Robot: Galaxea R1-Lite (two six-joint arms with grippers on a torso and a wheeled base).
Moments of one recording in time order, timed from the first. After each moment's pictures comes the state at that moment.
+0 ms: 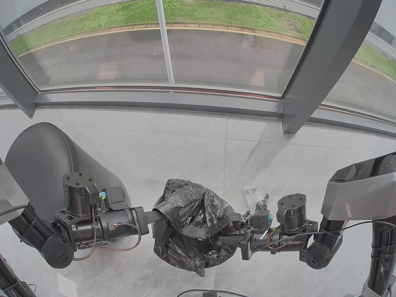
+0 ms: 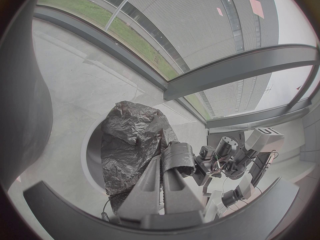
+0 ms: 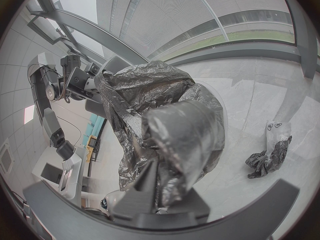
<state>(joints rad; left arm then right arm) -0.42 1.84 -0.39 -1.04 -0.45 -0.56 0.59 2.27 -0.48 -1.32 0.47 0.15</state>
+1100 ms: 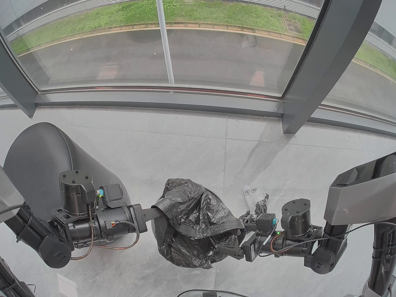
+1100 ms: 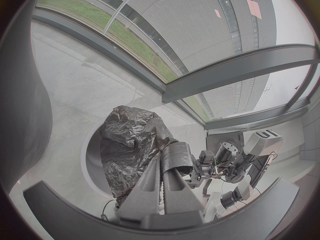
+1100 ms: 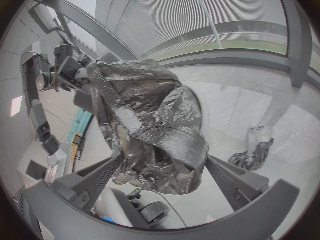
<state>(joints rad) -0.42 1.82 -0.39 -1.04 -0.45 -0.56 0.61 2.26 -0.41 -1.37 0.31 0.10</state>
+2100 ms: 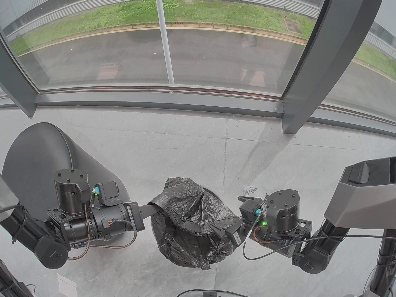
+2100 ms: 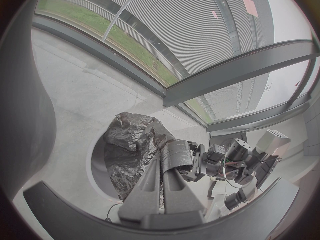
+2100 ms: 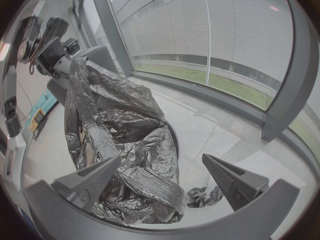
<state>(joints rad) -0.42 1.79 -0.38 -1.04 -0.42 -0.54 0.72 2.18 -0.56 -1.27 -0.10 -0.16</state>
